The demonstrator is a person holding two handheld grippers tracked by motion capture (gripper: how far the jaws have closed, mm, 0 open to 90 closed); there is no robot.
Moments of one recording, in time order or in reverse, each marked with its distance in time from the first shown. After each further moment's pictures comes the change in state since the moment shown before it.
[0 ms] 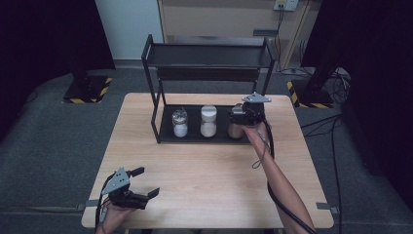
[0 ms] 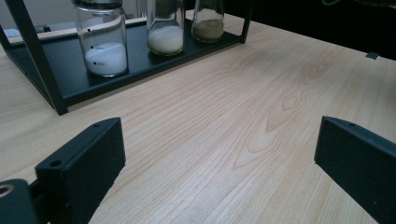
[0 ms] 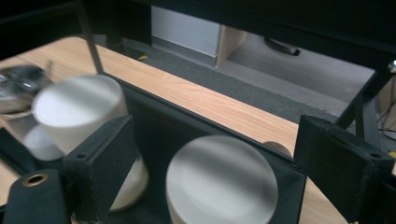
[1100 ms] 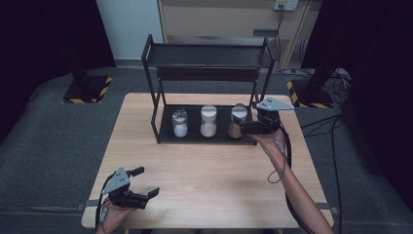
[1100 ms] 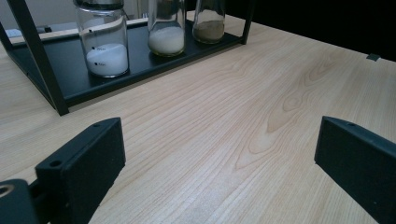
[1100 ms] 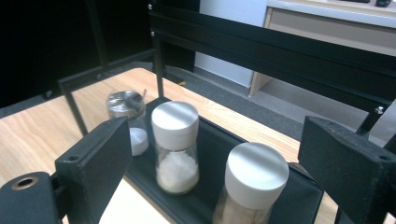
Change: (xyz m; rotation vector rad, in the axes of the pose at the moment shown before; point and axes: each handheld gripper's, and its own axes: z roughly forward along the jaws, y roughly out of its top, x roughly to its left) left arm 0.001 0.000 0.000 -0.004 0.001 -0.004; right arm -0.010 -0.005 -0.088 -0.132 0.160 -0.037
